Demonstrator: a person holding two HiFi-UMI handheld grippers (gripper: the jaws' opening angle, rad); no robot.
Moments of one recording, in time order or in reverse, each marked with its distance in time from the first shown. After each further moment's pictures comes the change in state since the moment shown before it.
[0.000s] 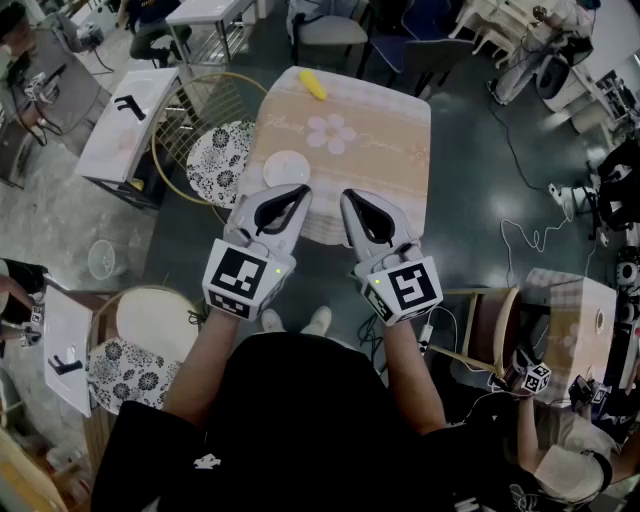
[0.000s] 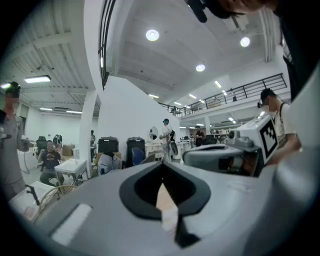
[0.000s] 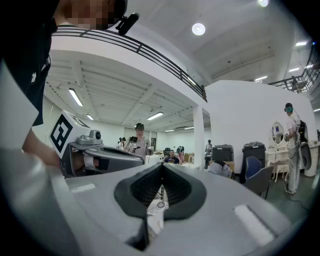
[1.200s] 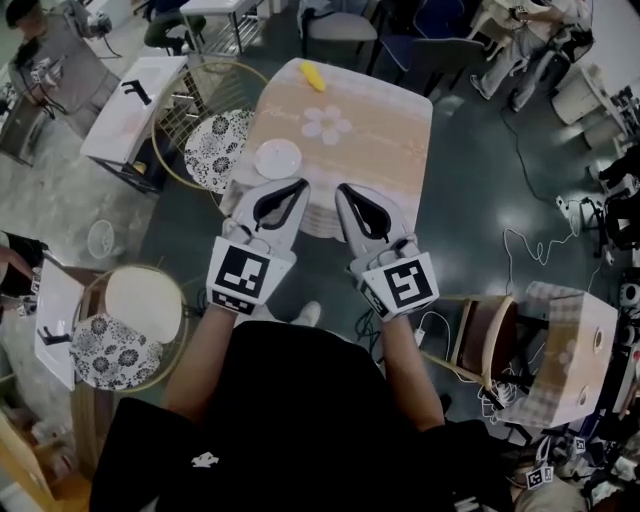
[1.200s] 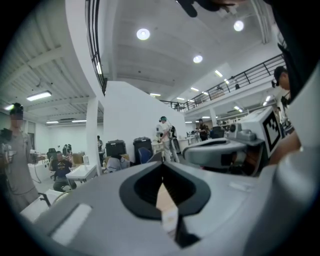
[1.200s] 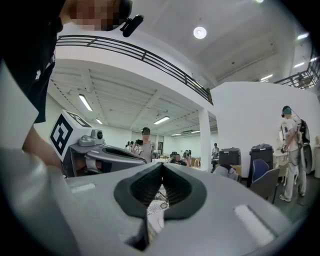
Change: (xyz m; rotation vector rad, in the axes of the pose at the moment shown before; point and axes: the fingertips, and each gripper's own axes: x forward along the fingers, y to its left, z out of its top) left arm 0.028 -0.056 -0.002 0.101 0.030 0.108; right arm -0.049 -0.028 -0.009 -0.014 -0.055 0.098
